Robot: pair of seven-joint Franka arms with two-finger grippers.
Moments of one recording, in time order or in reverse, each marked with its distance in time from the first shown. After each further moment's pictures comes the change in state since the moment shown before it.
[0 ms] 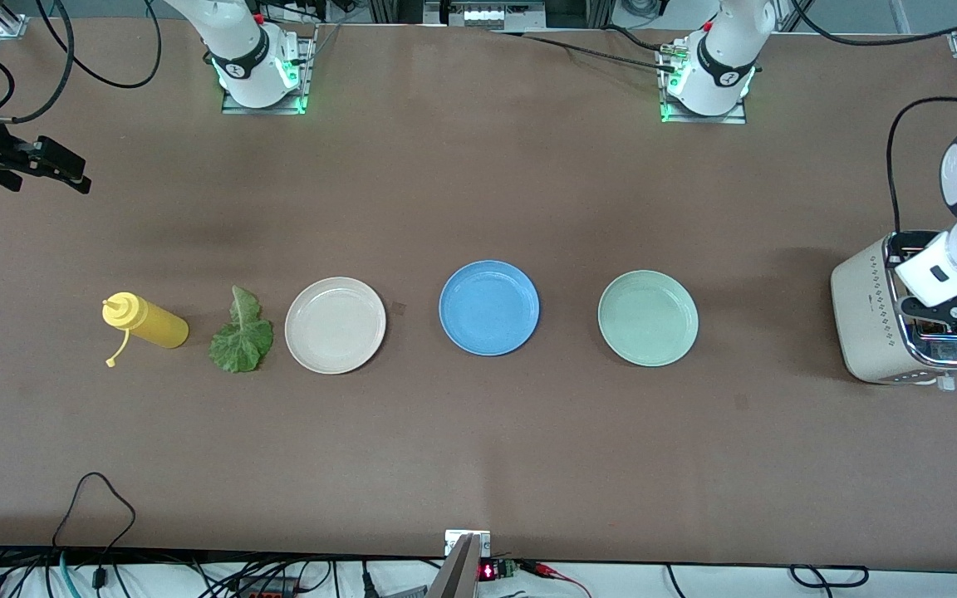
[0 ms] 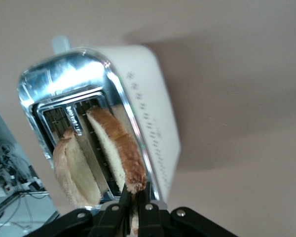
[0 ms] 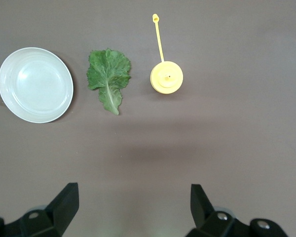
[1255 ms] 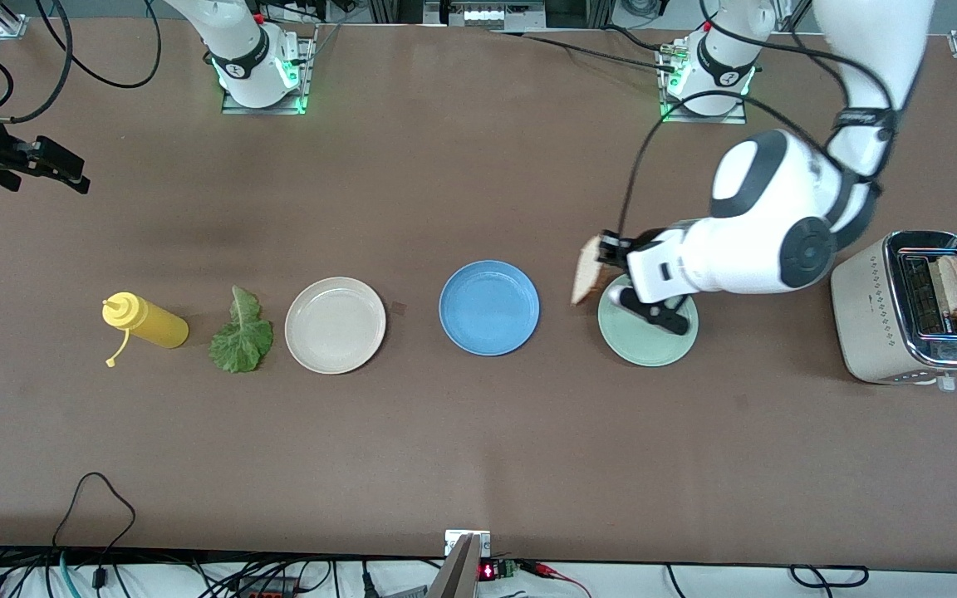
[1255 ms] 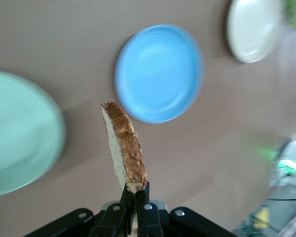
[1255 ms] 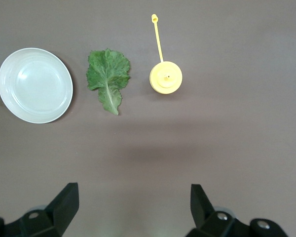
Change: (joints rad) left arm -0.245 0.255 -0.284 0.199 -0.819 0.033 -0.211; right arm -0.002 0.000 -0.001 0.001 0.000 0.000 0.000
